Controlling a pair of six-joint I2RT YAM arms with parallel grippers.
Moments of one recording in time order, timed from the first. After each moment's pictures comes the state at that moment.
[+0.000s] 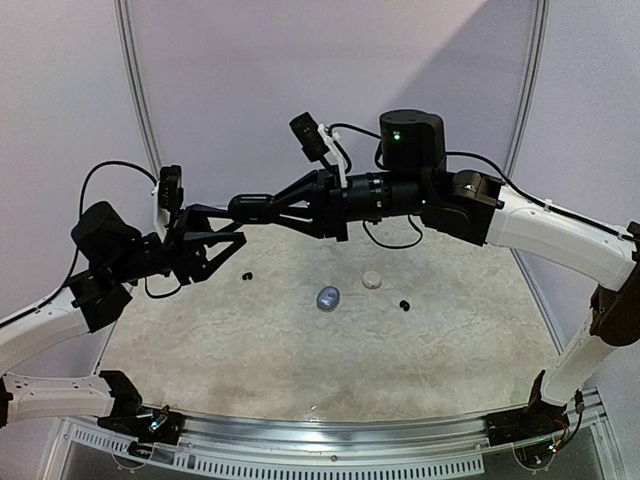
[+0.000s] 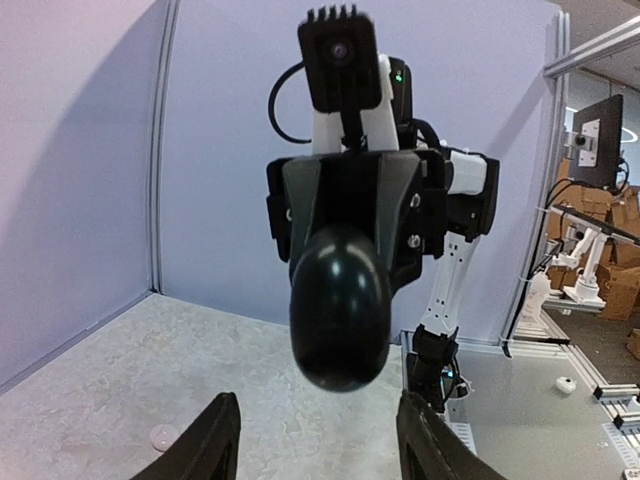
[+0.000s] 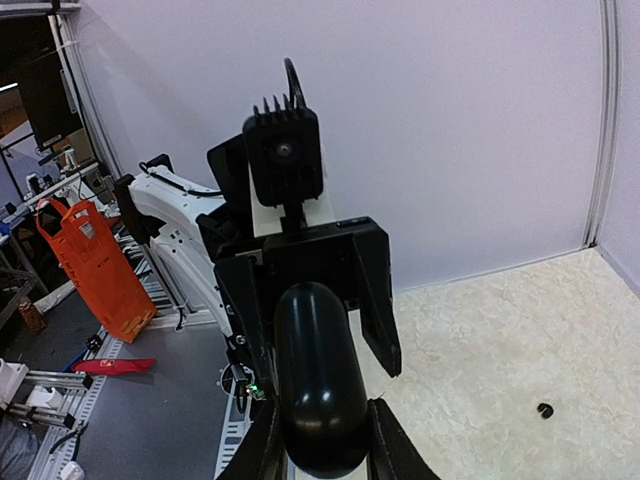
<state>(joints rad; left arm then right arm) -0.66 0.88 0.66 0.47 0.67 -0.29 1.04 1.65 1.64 -0.13 -0.56 0.17</state>
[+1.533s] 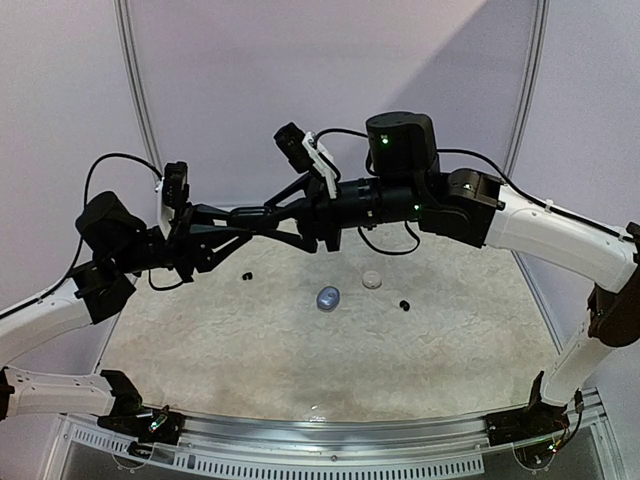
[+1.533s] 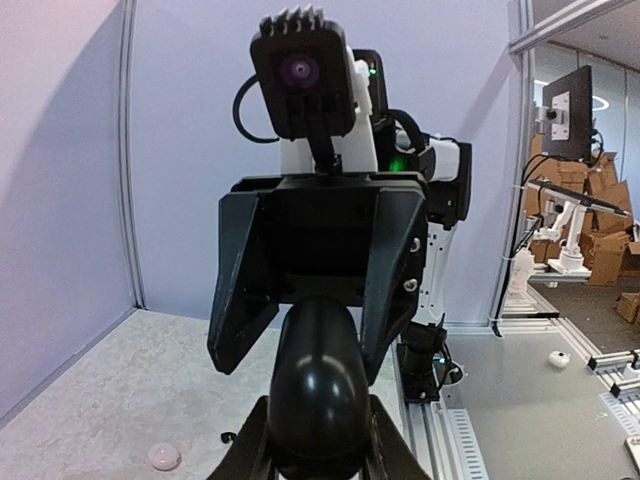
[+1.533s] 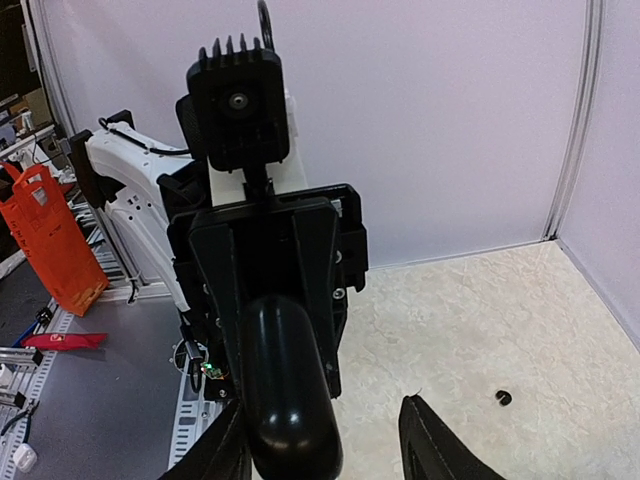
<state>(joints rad) -0.67 0.94 0.72 0.47 0.78 -0.22 1.09 1.66 1.68 -0.24 -0.39 0.03</state>
